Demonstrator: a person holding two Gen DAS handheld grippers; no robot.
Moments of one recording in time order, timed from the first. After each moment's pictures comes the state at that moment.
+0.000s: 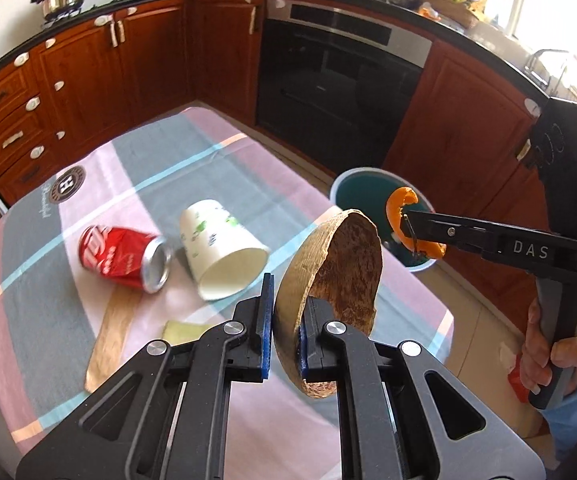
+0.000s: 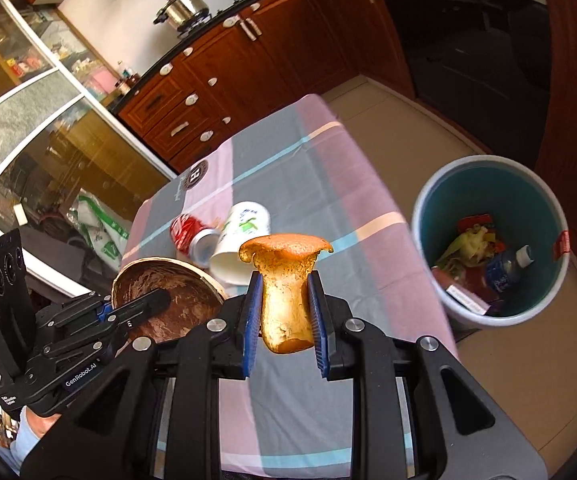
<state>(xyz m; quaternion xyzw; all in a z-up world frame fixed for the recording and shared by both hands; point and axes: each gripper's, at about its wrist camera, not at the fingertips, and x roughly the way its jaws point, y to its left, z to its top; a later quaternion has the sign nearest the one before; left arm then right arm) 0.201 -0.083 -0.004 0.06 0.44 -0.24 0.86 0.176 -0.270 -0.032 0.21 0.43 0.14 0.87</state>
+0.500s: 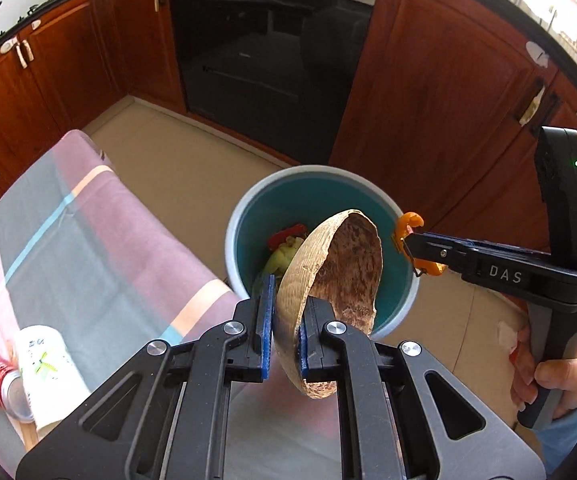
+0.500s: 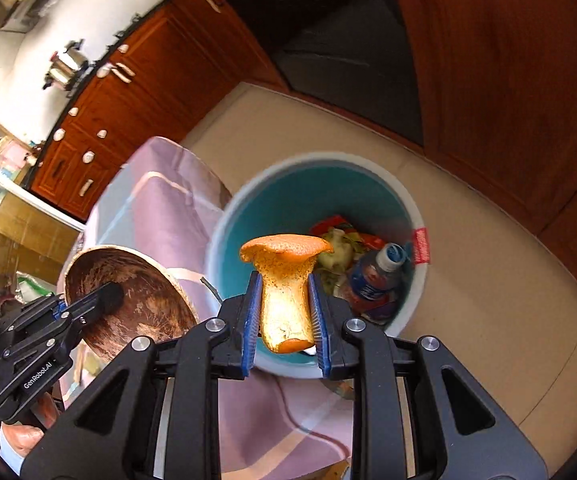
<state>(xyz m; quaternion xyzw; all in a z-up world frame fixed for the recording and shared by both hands) 0.287 -0.269 -0.071 0.13 0.49 -0.29 0.81 0.209 -0.448 -0.116 0.28 0.47 -0.01 0.84</state>
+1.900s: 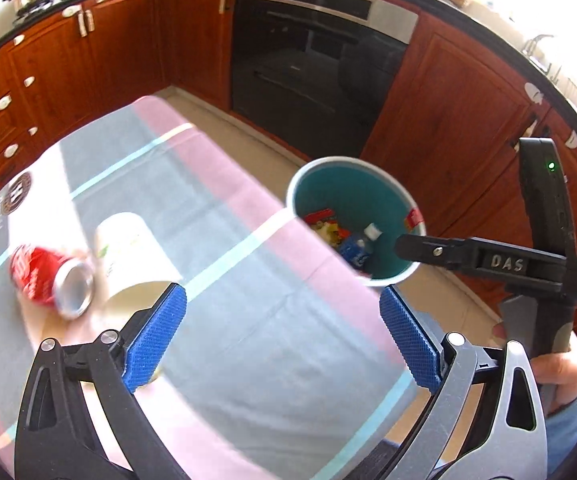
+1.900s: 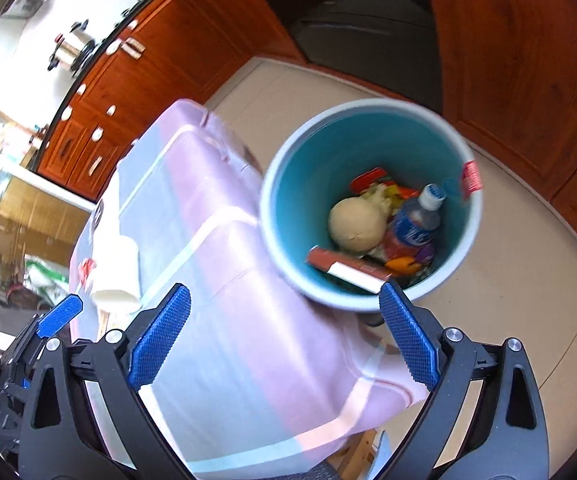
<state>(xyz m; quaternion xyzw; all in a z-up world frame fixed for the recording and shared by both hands) 0.215 -0.143 -0.035 0.06 0.47 -0.24 0.85 0.187 -0.363 -0.098 0.28 0.49 0.02 0.82</state>
